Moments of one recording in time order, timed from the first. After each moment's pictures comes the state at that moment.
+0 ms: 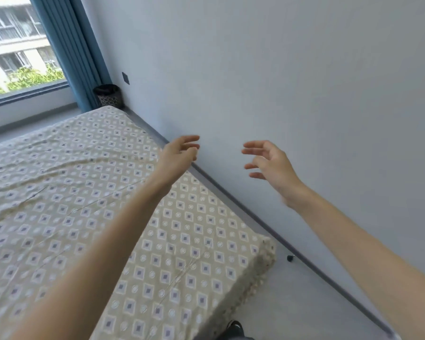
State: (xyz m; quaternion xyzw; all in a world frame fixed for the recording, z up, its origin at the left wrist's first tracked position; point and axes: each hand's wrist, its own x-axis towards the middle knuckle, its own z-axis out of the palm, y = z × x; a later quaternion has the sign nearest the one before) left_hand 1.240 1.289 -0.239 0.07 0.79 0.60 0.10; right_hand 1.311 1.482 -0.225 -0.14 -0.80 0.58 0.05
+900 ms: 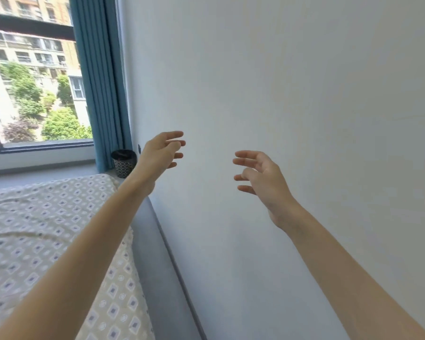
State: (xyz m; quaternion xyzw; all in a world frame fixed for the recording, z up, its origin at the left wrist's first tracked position) left_hand 0.938 1.558 -0.106 -0.01 0.74 0.67 -0.10; right_hand 0.982 1.760 -0.096 0.05 -0.79 0.61 0.07
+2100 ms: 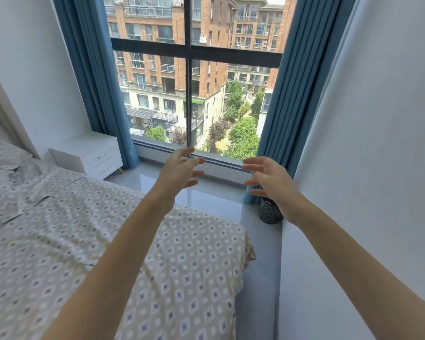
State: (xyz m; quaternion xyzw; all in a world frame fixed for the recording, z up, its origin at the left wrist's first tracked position) left_hand 0.575 1.158 -0.127 -0.32 0.64 0.62 -0.31; right_hand 0.426 1.288 -0.138 0.37 -0.70 0.56 -0.23
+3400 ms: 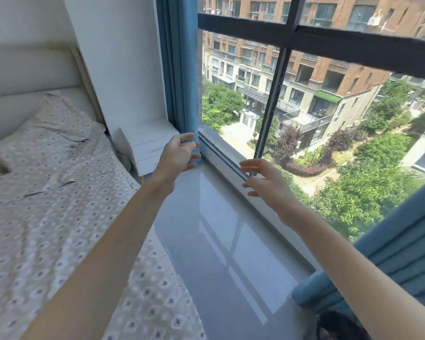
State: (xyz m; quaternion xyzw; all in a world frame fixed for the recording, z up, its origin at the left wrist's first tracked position) left_hand 0.087 0.669 -0.162 -0.54 0.46 0.49 -0.50; right_hand -0.105 0.731 -0.174 0.57 -0.59 0.42 -0.39
